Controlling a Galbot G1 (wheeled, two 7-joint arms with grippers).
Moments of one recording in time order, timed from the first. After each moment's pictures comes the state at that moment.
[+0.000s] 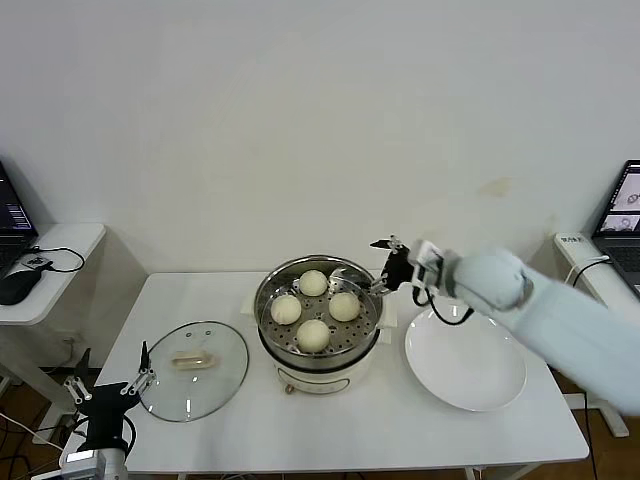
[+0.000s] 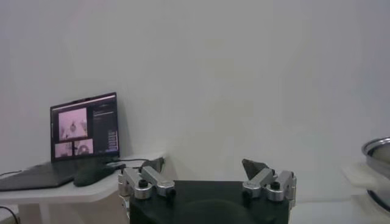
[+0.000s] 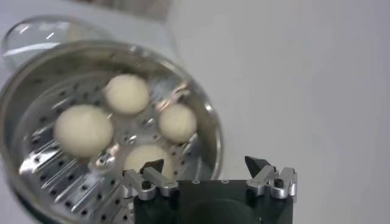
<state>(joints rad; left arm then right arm) 1.69 -1.31 -0.72 -2.11 -0.13 -0.06 -0.26 -0.30 0.66 -0.39 1.79 0.47 -0.40 -0.26</state>
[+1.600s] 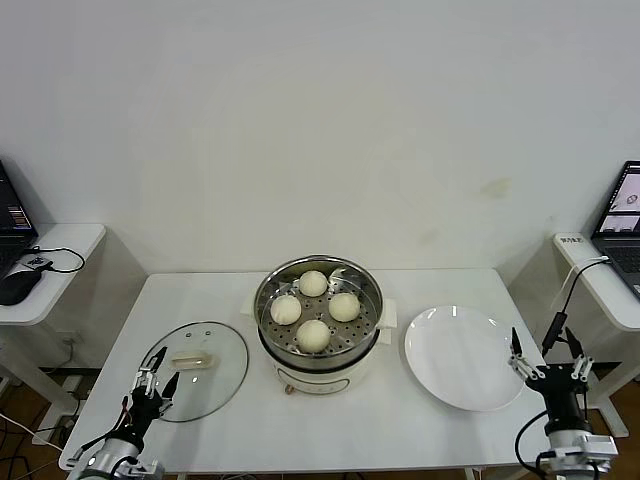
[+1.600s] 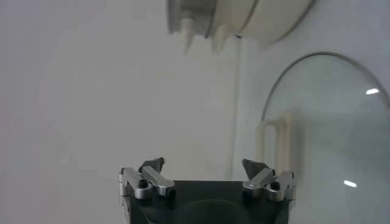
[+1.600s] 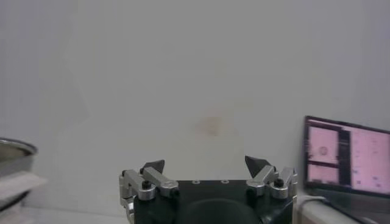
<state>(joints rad) 1.51 -1.18 -0.72 -1.69 1.15 -0.24 -0.14 -1.56 1.43 0.94 1.99 0.16 0.18 -0.14</state>
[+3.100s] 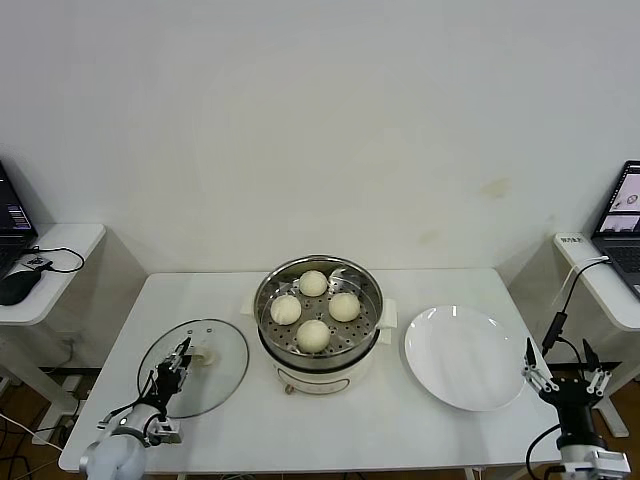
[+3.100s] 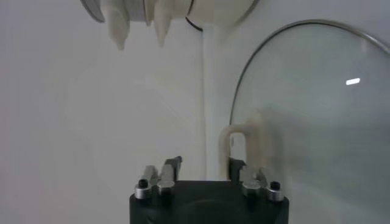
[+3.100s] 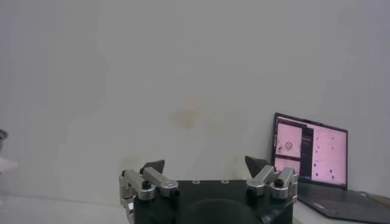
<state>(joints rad) 1.24 -1.18 -0.60 -1.42 1.22 -0.23 -0.11 -1.60 1.47 0.99 2.00 0.13 0.20 -0.14</state>
